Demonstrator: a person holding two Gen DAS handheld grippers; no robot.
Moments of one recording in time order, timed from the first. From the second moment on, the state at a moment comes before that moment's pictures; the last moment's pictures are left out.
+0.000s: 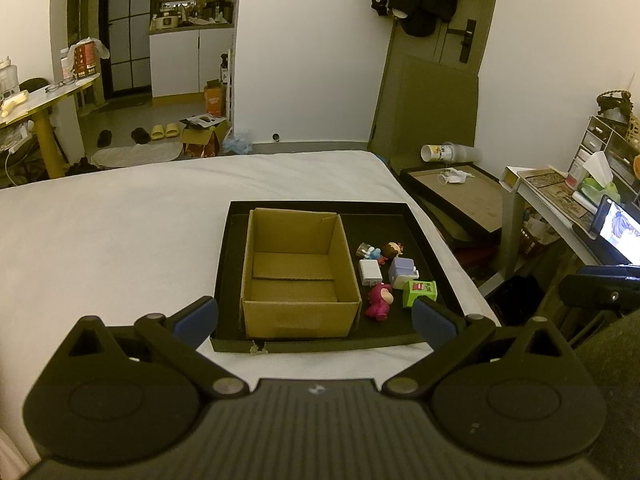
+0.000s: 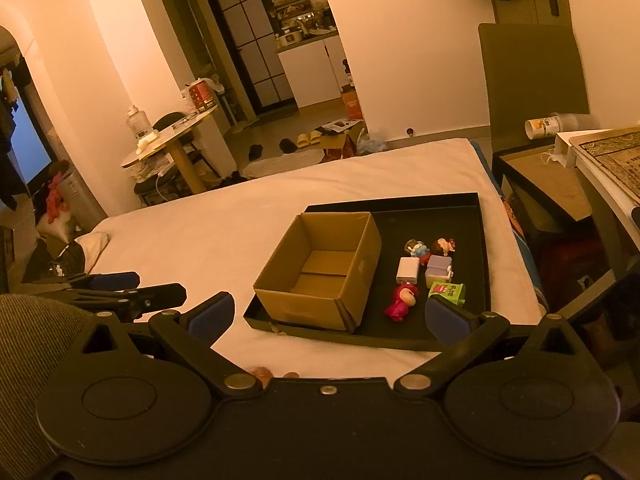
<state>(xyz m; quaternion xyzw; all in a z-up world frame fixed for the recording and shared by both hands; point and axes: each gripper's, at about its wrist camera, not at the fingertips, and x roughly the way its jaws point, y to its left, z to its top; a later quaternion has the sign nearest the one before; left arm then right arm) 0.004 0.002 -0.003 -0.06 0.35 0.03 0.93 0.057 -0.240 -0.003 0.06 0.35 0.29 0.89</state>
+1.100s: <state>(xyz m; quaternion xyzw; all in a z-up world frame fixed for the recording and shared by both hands) 0.002 0.006 -0.002 -0.06 0.35 0.03 0.93 0.054 -0.234 0.000 0.05 0.35 0.29 0.89</state>
